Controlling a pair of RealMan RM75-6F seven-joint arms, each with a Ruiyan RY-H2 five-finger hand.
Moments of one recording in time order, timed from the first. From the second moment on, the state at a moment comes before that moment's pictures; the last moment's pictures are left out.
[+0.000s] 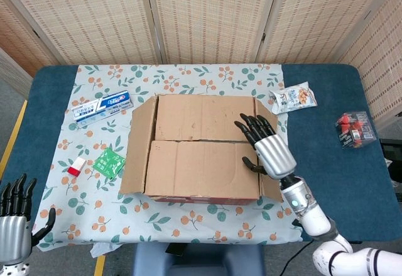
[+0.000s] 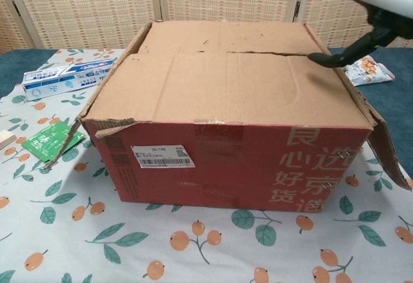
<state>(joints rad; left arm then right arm) 0.03 -1.41 0.01 -1.47 1.66 1.90 0.10 0.54 -1.35 0.24 -1.77 -1.39 1.16 -0.27</state>
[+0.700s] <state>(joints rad) 0.05 -1.38 -0.06 -1.43 1.60 1.86 -0.01 0.68 -1.51 0.31 -1.54 -1.21 1.07 -0.32</state>
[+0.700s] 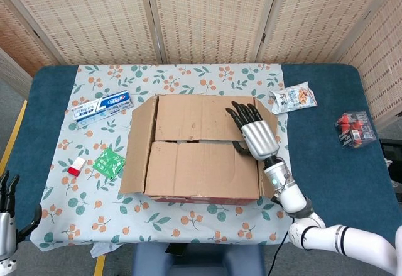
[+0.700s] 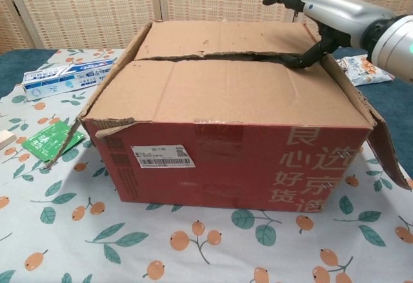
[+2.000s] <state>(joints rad) 0.02 -1.37 -0.16 -1.37 1.41 1.68 -0.08 0.99 -1.50 0.55 -0.98 -0.98 0.77 0.05</state>
